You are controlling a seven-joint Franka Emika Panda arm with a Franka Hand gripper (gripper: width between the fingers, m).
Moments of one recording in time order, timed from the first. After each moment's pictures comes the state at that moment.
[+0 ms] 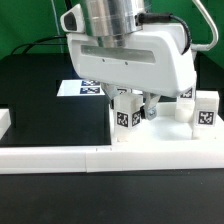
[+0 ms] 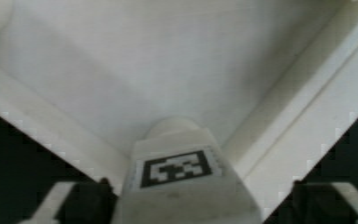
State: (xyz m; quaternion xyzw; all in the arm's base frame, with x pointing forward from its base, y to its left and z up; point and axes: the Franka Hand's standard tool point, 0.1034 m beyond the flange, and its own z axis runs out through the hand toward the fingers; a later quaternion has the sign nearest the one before) arm 0.623 0.010 0.066 -0.90 0.44 0.03 0.07
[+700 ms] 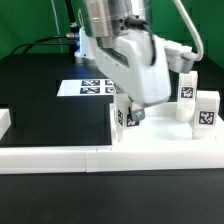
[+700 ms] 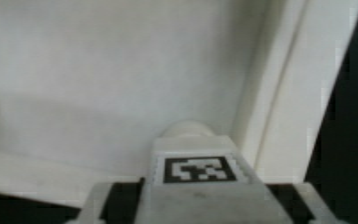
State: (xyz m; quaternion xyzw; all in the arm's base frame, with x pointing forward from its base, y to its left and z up) arm 0.623 0.008 0.065 -0.72 0.69 0.05 0.06
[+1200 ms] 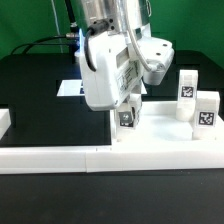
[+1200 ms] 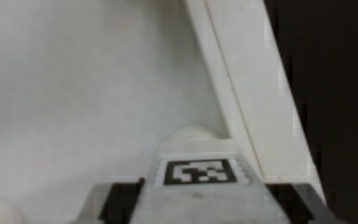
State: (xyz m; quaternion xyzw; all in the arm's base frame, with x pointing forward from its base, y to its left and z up) arm 0.625 0.009 0.065 -0.55 0.83 0.05 0.07
